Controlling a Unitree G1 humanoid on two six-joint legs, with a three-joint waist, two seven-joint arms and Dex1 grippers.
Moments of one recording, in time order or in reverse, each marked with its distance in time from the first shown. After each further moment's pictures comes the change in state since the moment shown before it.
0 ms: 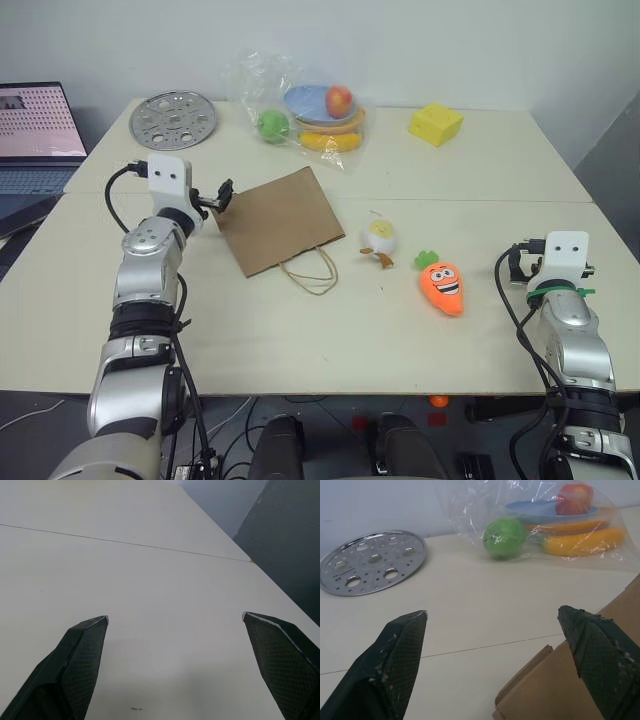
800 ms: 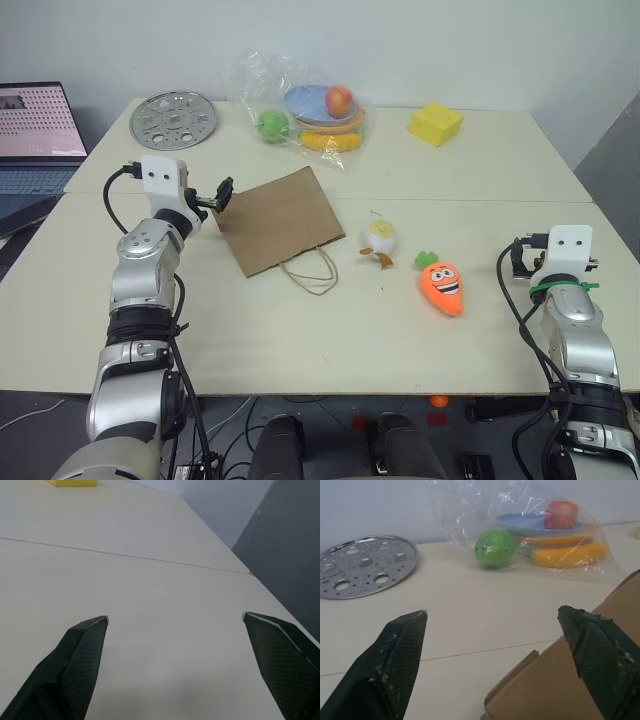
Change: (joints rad) left arm 0.033 0.000 0.025 -0.061 -0.066 0.006 -0.064; right arm -0.020 -0.021 -0.004 0.004 0.010 -0.005 0.025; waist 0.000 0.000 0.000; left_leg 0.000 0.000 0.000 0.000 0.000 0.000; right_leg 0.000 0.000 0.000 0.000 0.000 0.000
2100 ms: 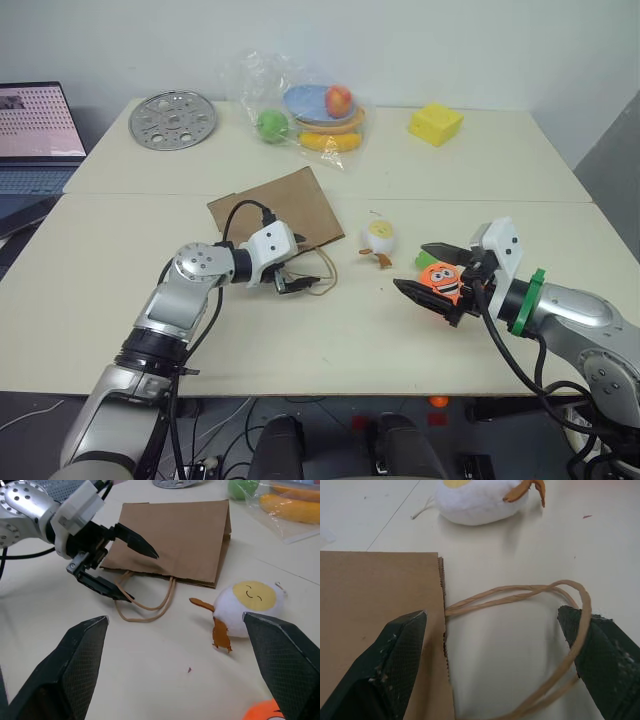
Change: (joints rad) left arm 0.132 0.093 -0.448 -0.293 0.184 -0.034 -0.567; right arm 0.091 -0.234 0.178 -0.761 0.691 0.546 0.513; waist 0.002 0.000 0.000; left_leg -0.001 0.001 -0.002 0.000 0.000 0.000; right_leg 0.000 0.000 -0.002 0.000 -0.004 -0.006
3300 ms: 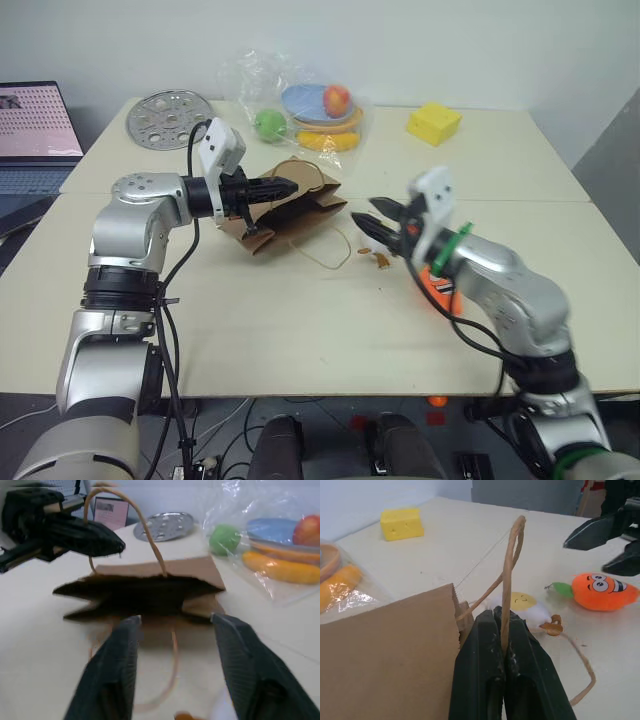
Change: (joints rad) left arm -0.305 0.047 0.222 0.119 -0.309 0.338 -0.208; right arm -0.389 0.353 0.254 0.376 -0.266 -0.168 -0.141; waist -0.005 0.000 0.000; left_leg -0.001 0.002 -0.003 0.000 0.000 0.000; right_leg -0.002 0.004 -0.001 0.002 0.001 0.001
